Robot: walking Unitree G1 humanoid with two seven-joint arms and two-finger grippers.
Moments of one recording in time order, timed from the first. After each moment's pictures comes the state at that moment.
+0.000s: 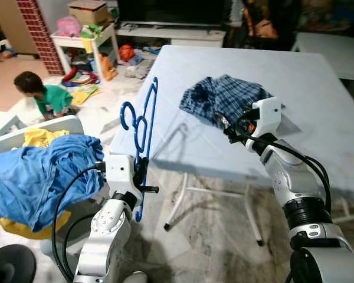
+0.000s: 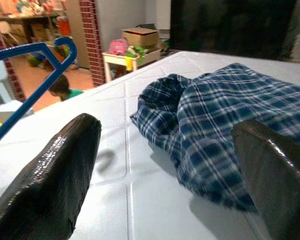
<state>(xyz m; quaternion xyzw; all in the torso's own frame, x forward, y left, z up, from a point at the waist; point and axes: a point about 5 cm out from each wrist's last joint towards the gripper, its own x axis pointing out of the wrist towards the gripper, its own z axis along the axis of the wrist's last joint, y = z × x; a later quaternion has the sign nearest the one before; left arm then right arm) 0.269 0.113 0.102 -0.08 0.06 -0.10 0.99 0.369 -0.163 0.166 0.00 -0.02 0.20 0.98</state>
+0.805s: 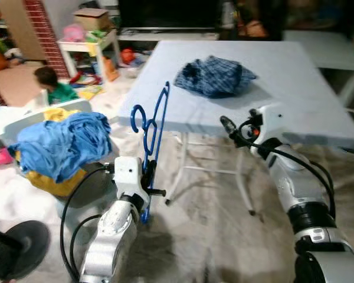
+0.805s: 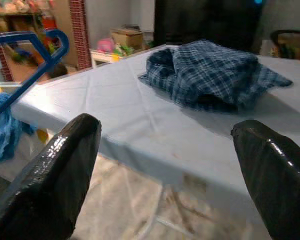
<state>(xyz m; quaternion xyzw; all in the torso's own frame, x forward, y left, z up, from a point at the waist) 0.269 0.106 0.098 -0.08 0.07 -0.11 0.99 0.365 -0.175 0.155 -0.02 -0.02 0.18 0.98</state>
